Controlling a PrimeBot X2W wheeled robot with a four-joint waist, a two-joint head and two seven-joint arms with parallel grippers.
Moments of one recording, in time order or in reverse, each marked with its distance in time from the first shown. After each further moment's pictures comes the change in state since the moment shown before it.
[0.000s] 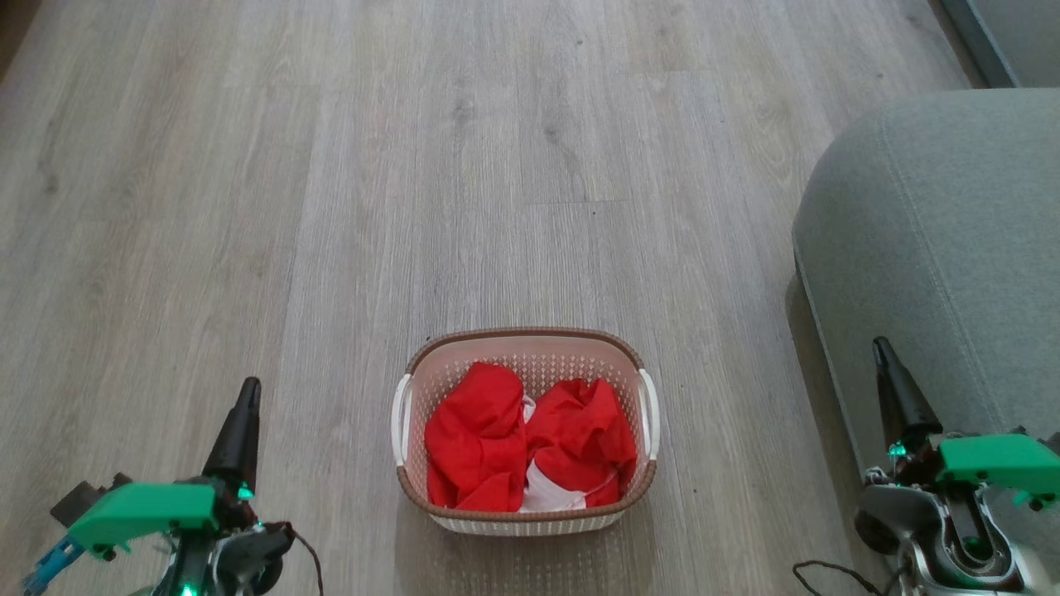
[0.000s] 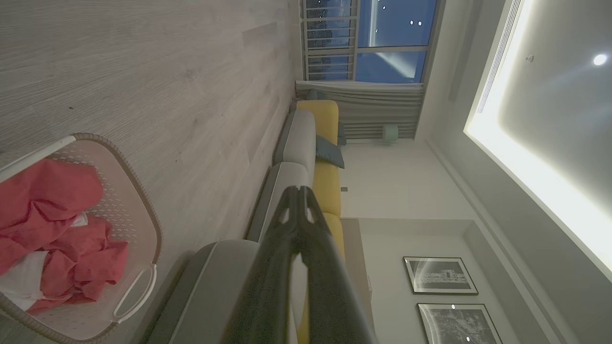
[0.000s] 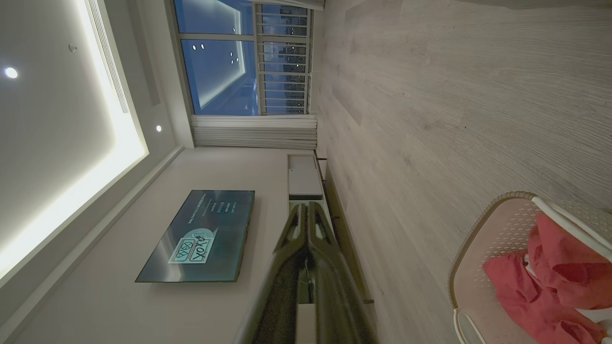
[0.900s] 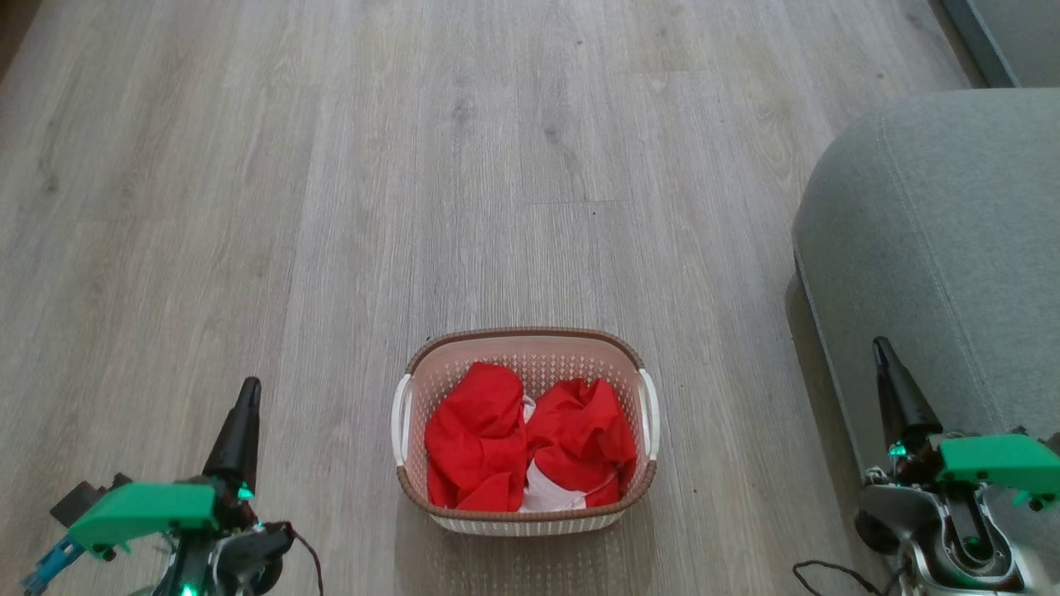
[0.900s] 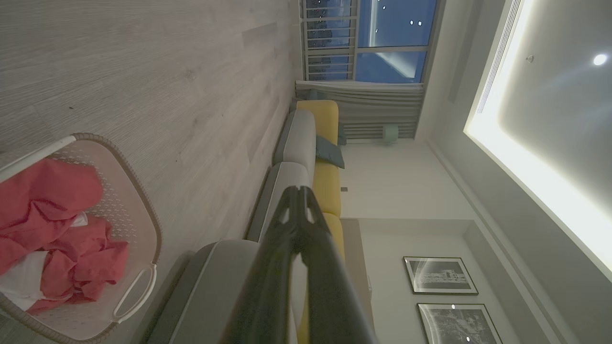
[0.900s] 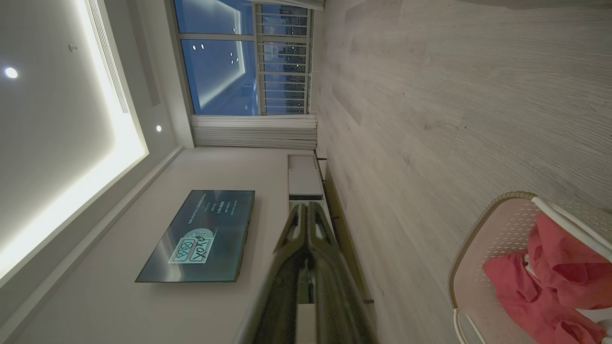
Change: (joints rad) left arm 0.000 0.000 0.000 0.000 0.000 0.000 0.000; right arm 0.000 0.000 0.000 0.000 0.000 0.000 0.000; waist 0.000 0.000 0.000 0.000
